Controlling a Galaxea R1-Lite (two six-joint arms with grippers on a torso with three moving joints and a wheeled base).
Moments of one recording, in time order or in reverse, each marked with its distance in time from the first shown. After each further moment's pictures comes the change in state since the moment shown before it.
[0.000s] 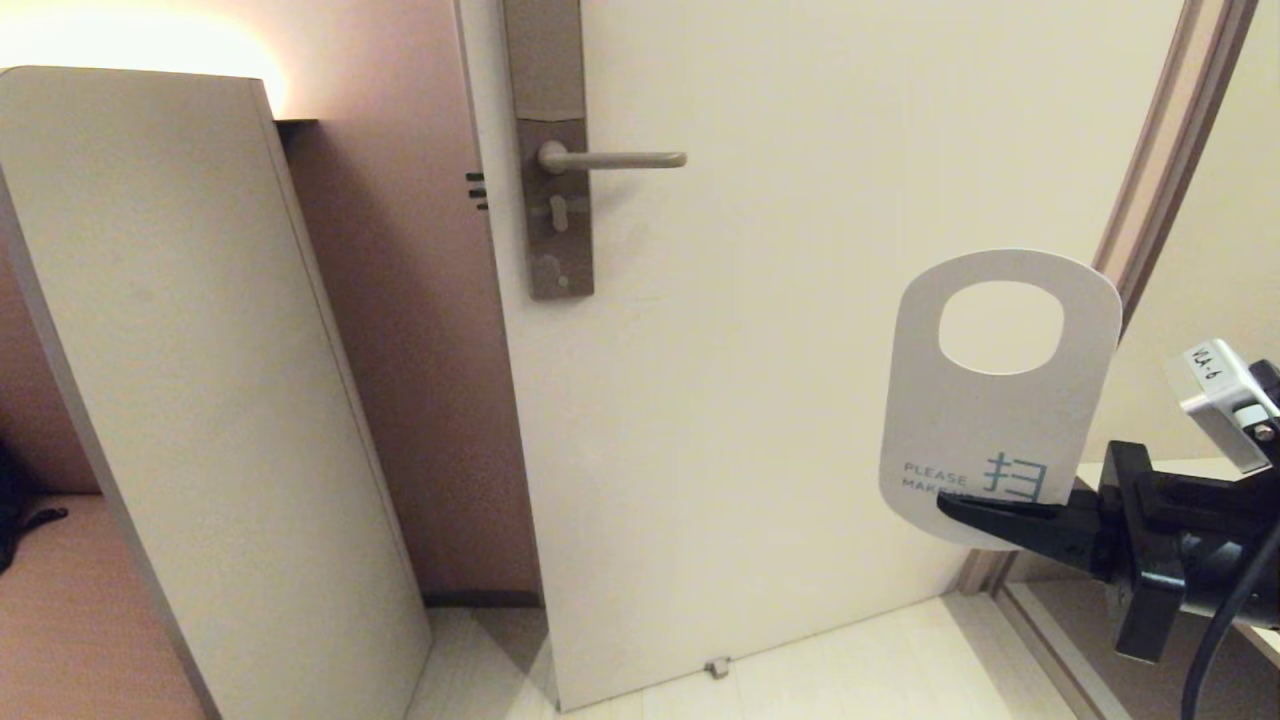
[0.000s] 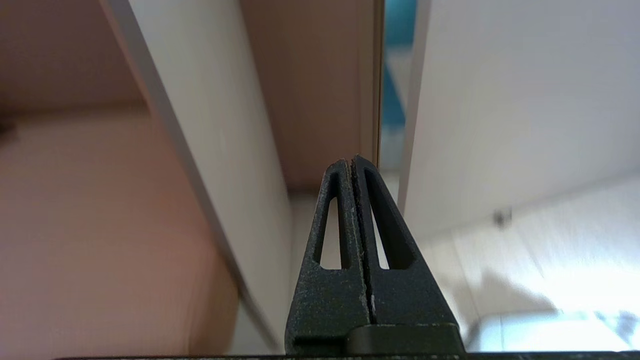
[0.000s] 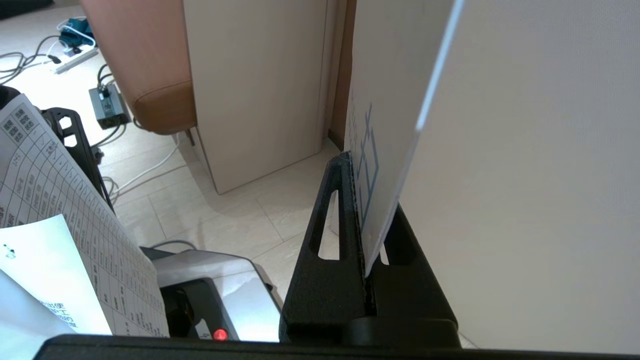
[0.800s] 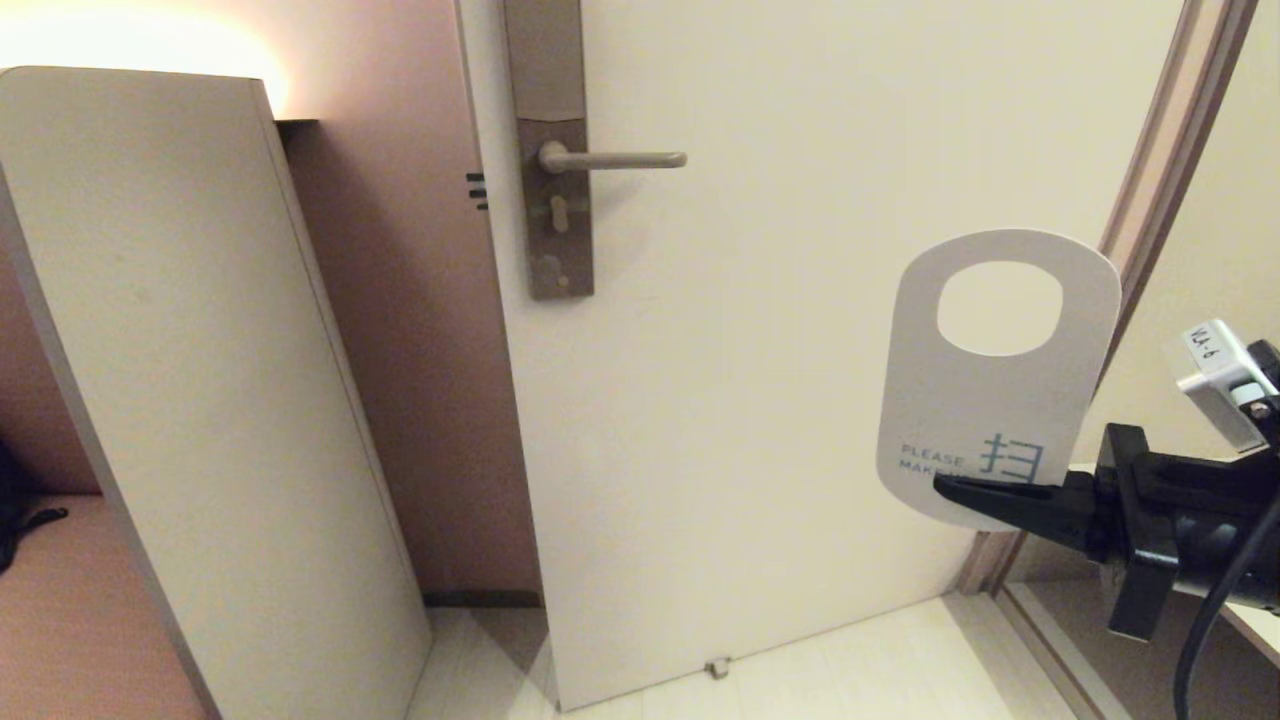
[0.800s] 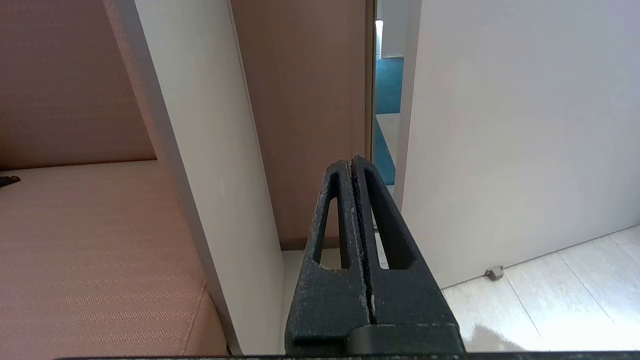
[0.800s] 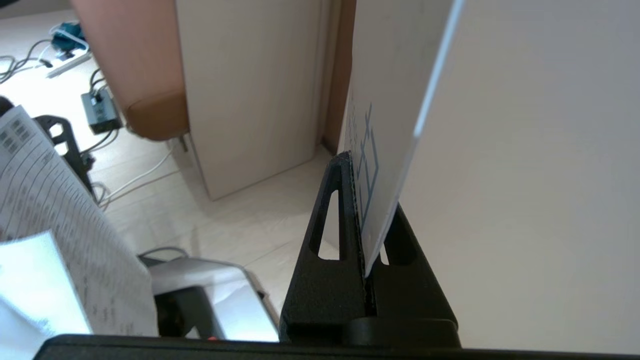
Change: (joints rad) left arm -0.025 -0.166 0.000 -0.002 0.008 -0.040; right arm -0.001 0.017 -0.037 -0.001 -0.006 -0.002
